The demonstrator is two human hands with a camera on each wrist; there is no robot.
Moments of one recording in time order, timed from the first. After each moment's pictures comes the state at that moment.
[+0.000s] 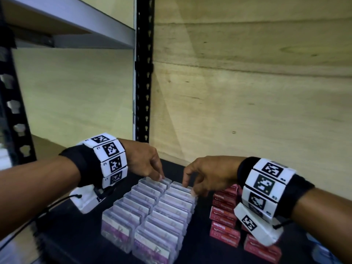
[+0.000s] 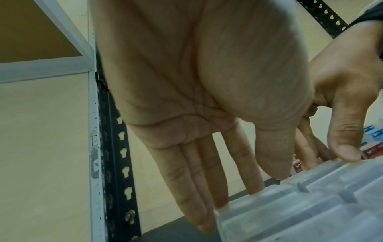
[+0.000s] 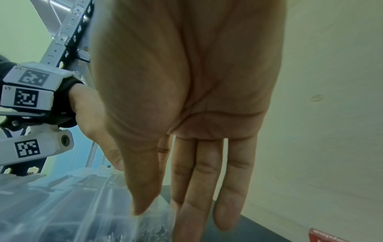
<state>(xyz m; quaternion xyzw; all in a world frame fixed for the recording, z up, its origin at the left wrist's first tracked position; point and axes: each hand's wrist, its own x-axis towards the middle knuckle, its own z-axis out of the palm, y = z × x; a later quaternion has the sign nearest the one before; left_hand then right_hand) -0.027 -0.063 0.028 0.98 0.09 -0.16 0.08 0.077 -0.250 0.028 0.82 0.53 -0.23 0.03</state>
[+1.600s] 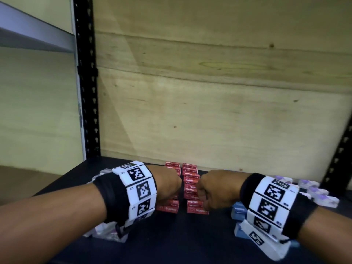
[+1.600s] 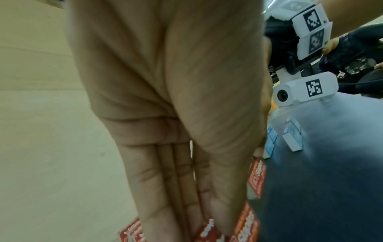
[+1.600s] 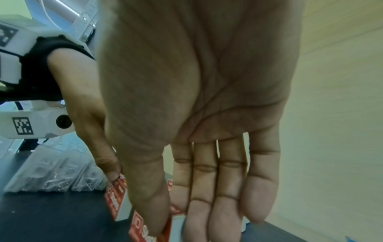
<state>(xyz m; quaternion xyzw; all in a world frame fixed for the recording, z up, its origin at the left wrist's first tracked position) -0.025 -0.254 0.021 0.97 -0.09 -0.15 -0.18 0.027 -0.396 0.022 0.90 0.39 -0.11 0.15</state>
